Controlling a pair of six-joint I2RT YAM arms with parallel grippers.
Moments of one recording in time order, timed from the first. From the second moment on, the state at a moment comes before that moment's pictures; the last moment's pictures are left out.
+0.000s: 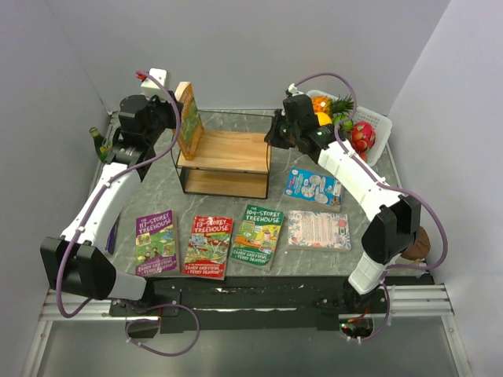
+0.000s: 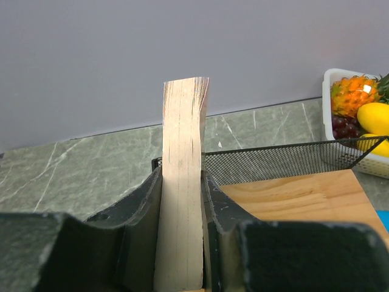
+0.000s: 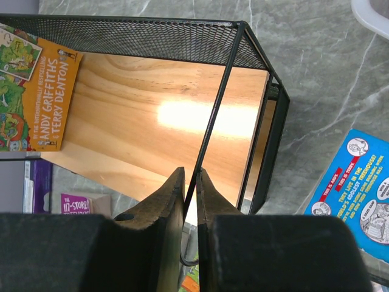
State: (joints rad) left arm -0.21 1.38 1.33 0.00 0.05 -0.04; right arm 0.50 1.69 1.65 -0.56 0.03 0.55
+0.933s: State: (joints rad) left arm -0.22 1.50 1.42 0.01 0.00 -0.05; right arm 0.50 1.68 1.64 -0.56 0.04 0.56
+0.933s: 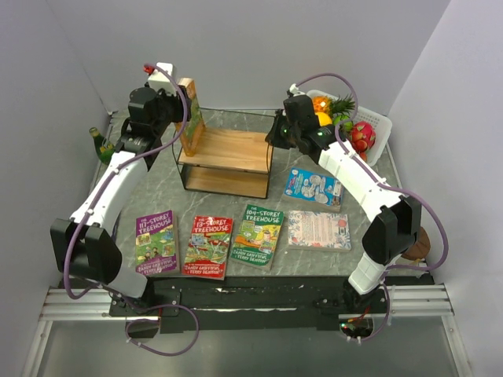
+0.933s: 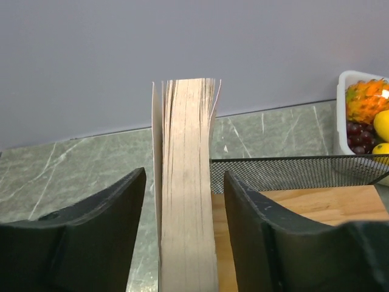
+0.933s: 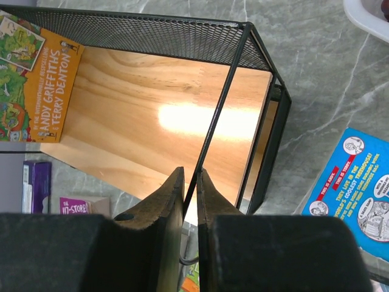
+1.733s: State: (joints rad) left arm -0.23 1.38 1.42 -0.05 -0.09 -0.05; right arm 0.51 1.60 1.60 -0.70 0.04 0.53
